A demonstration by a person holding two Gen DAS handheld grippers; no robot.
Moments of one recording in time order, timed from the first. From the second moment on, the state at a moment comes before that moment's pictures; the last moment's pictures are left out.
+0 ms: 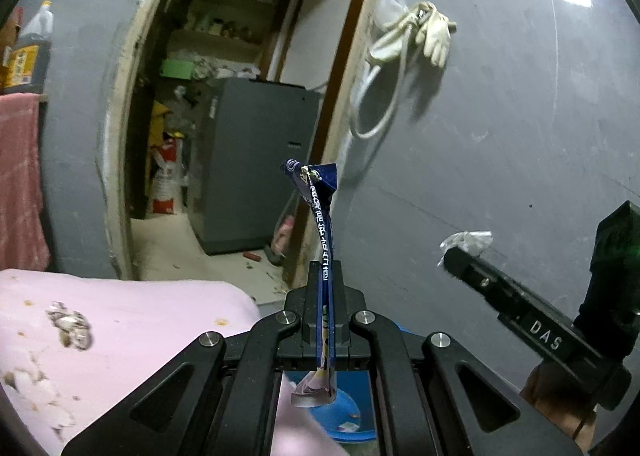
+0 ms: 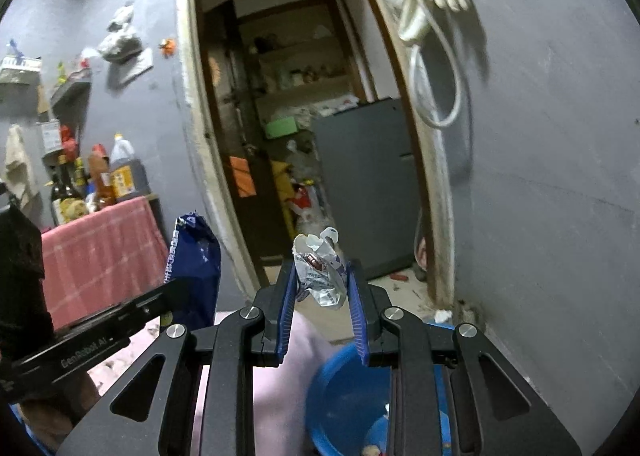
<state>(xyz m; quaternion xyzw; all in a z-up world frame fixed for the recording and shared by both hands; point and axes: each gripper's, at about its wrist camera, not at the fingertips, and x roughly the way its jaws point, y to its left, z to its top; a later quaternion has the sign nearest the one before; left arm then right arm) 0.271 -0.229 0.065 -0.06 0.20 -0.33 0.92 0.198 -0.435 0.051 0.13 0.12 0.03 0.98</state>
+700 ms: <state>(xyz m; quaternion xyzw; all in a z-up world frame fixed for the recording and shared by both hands) 0.326 -0.285 0.000 -0.06 0.33 -0.33 0.88 0.224 -0.479 -0.008 0.17 0.23 0.00 0.96</state>
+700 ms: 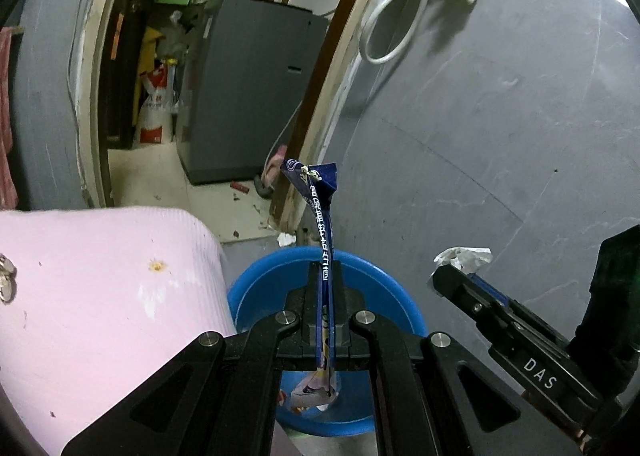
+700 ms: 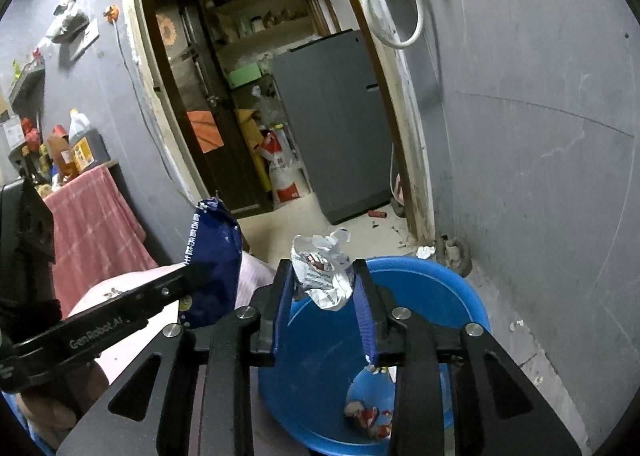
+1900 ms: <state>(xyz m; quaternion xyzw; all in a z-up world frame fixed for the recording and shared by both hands) 0.302 -0.190 0.037 -0.08 0.24 -0.22 0.94 0.206 -0.465 0.017 0.14 0.15 0.00 0.98</state>
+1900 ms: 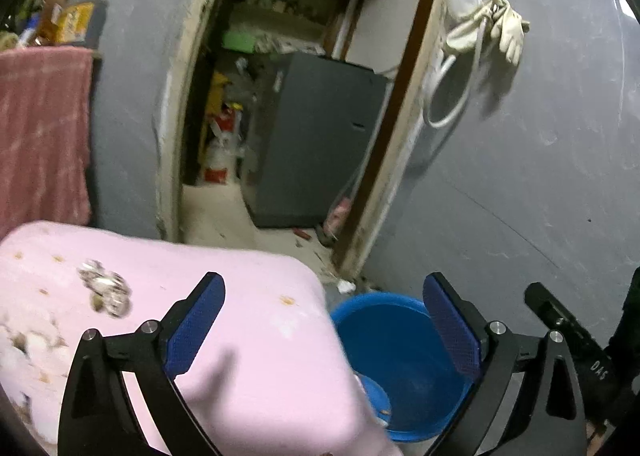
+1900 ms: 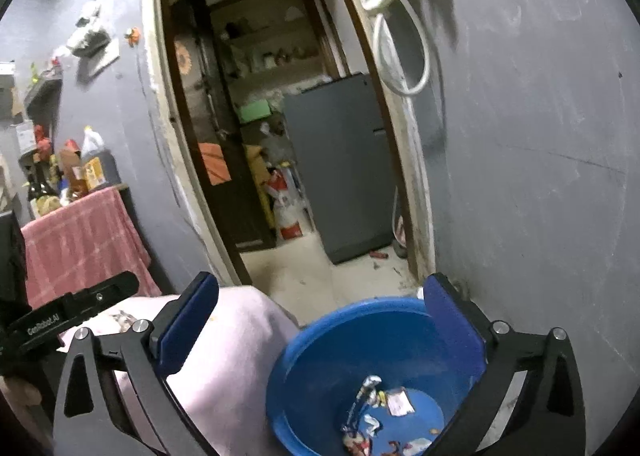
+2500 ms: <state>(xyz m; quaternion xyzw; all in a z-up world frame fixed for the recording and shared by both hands) 0.278 -0.106 0.047 -0.07 0.20 -0.15 0.97 0.214 -0.395 0.041 0.11 0.13 0.08 0.98</state>
